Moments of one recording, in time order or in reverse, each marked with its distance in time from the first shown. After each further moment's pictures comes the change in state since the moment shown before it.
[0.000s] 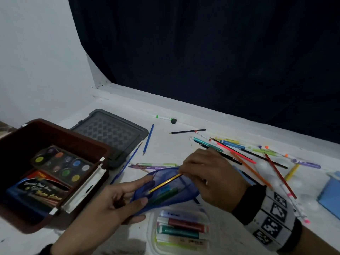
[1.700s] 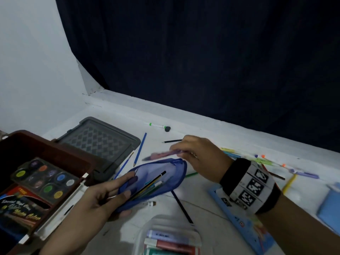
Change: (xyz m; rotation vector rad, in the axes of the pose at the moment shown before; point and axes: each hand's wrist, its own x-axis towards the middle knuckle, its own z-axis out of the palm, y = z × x) left_hand 0.041 0.005 -0.004 0.002 0.206 0.071; right_hand 0.053 0.068 -0.008 0.177 -0.173 0.225
